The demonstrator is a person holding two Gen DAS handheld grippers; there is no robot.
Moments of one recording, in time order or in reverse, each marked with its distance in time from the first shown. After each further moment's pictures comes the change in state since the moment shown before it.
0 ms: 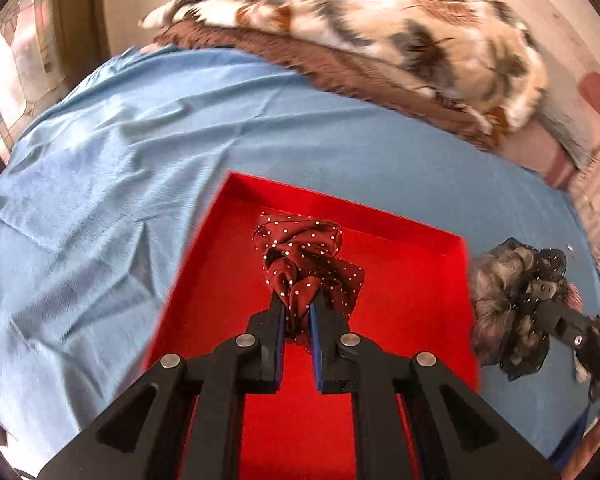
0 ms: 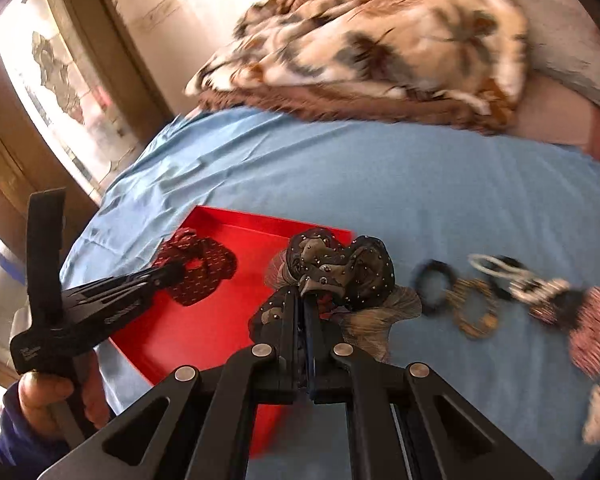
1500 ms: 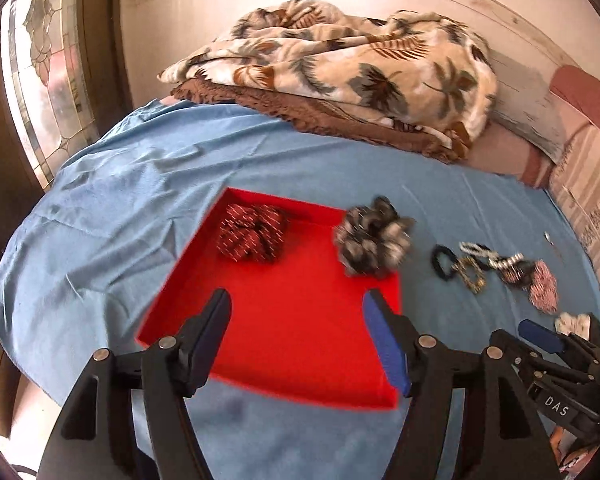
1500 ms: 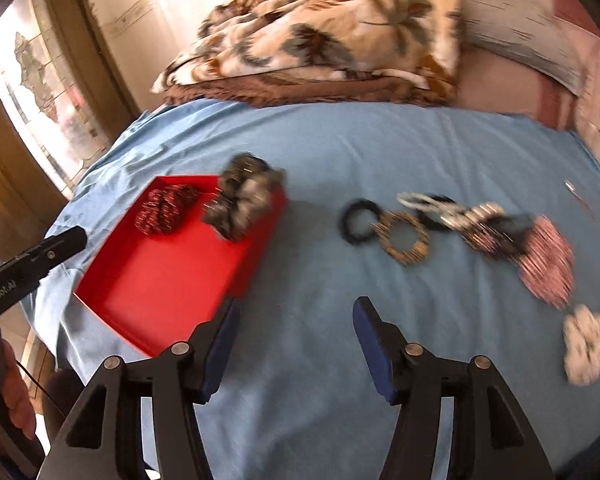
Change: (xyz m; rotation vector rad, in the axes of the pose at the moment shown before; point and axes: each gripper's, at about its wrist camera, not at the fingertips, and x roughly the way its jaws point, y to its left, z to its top) left arm -0.117 -0.072 -0.084 0.068 -0.185 0.065; right arm -0.077 -0.057 -0.102 0.083 -0.058 -0.170
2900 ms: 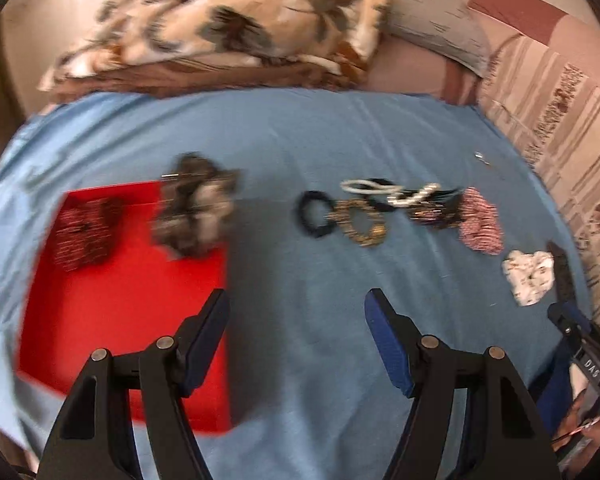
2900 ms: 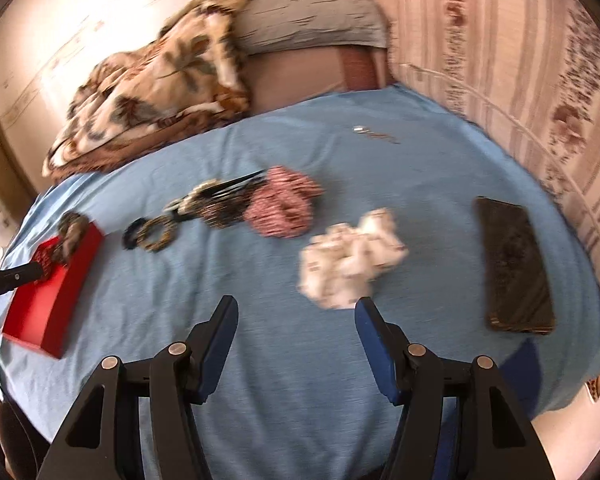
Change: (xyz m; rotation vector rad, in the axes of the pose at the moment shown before) left arm 0.062 -0.140 0.005 0.217 0.198 -0.256; right arm -0.084 -0.194 -0.076 0.291 -0.142 -0.291
